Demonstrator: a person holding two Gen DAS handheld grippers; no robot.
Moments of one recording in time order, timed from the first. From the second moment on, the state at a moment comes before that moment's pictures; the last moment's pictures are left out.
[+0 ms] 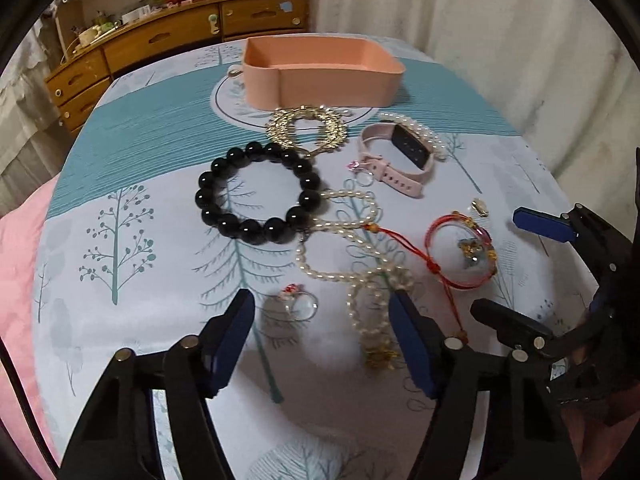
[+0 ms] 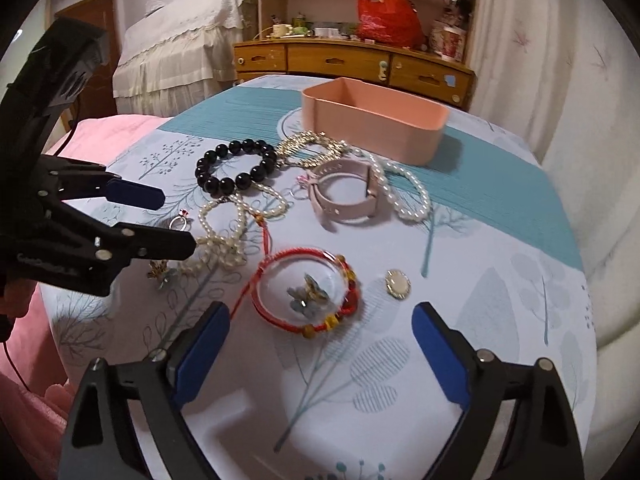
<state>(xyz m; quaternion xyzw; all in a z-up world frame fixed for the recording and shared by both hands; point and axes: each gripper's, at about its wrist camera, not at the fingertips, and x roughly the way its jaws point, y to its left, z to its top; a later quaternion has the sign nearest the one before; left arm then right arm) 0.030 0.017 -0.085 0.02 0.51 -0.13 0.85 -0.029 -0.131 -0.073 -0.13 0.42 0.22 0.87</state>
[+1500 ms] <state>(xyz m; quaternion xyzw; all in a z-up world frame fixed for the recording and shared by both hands) 0.036 0.039 -0.062 0.00 0.51 -0.10 0.86 -0.006 -0.123 -0.009 -0.06 0.39 0.27 0.88</state>
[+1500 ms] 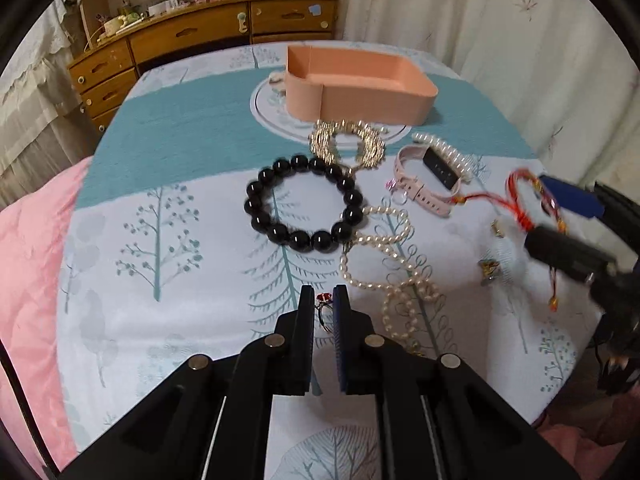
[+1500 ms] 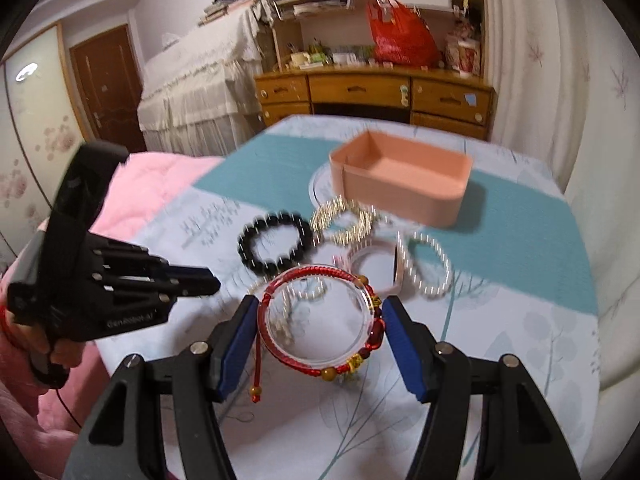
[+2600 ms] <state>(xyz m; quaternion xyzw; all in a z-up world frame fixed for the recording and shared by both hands) 0.275 0.002 -0.025 -0.02 0.43 -0.20 0.88 0.216 -0.155 -0.031 0.11 0.45 0.23 0.86</state>
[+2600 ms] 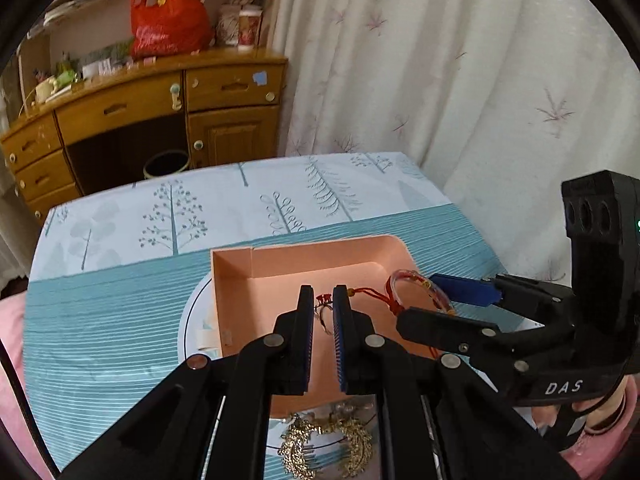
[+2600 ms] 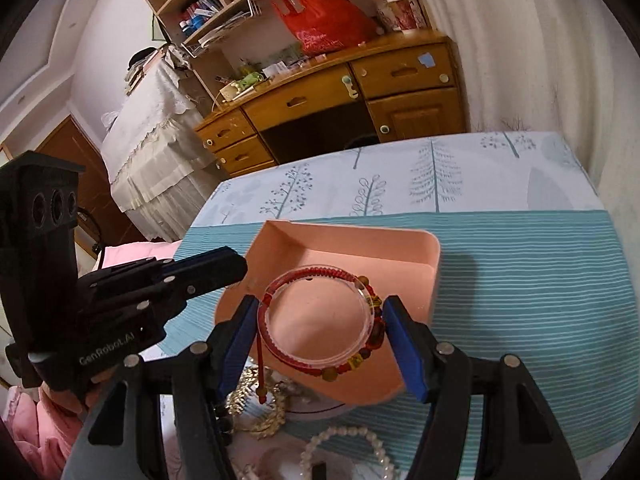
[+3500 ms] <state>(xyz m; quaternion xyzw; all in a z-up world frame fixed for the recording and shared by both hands) 0.130 0.039 0.025 0.03 0.45 -0.10 0.89 0.046 -0.191 0.050 0.06 0.32 0.22 0.92</state>
